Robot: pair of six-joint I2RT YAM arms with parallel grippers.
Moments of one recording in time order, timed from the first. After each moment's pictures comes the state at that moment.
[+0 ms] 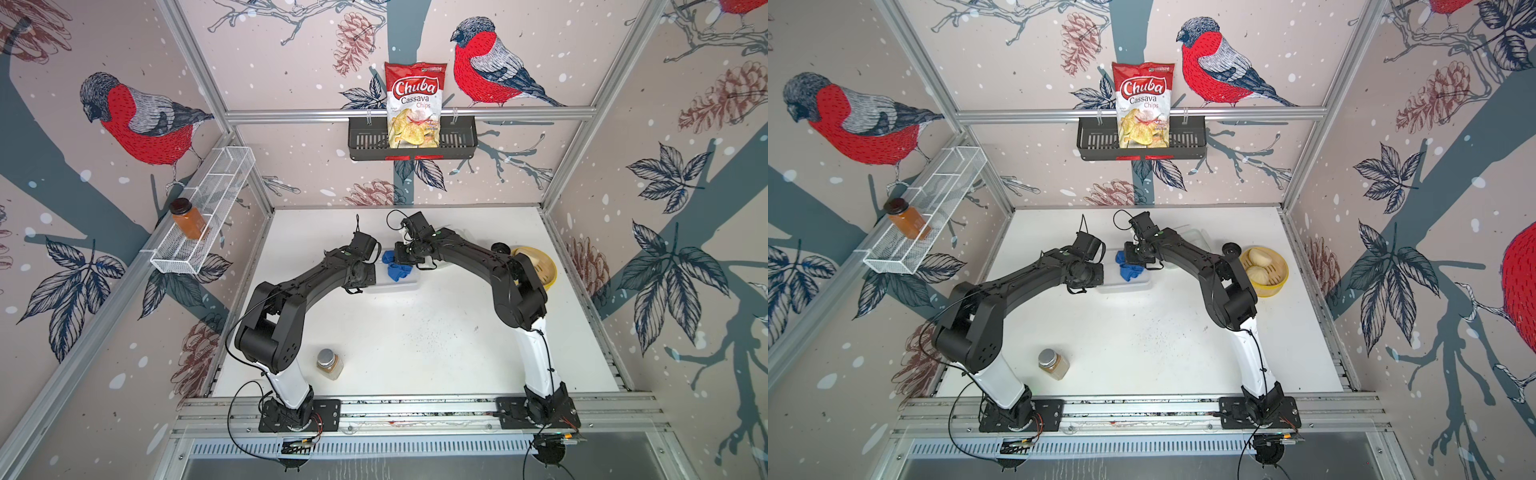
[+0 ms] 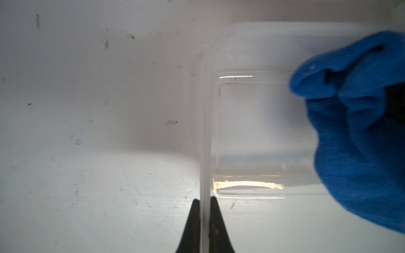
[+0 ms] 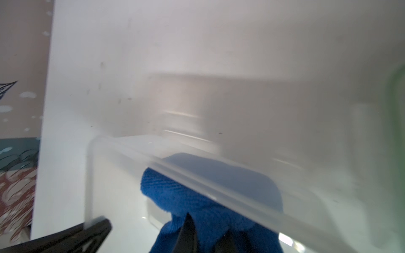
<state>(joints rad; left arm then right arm) -0.44 1.71 1.16 -0.61 -0.07 -0.46 0.71 2.24 1.82 -0.49 -0.28 0.50</state>
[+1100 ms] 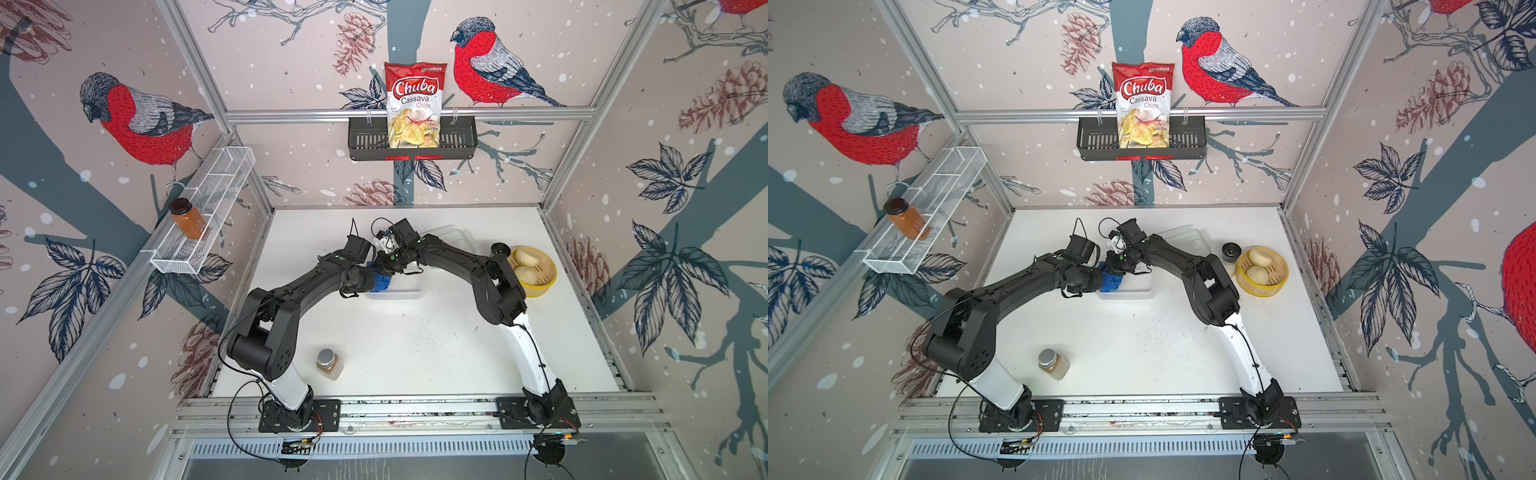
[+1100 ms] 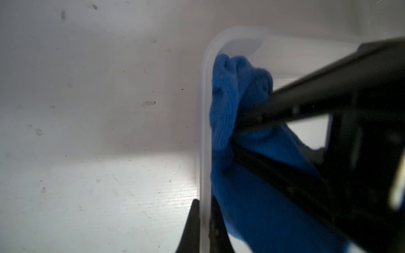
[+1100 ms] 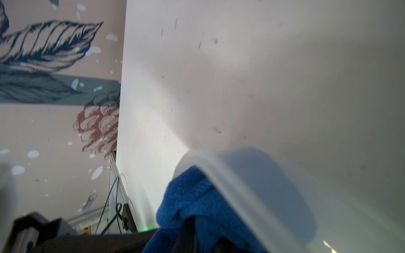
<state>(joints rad) -0.41 1.66 1.09 -0.56 0.06 -0.43 0.72 2.41 1.96 -0.46 -0.65 0.53</state>
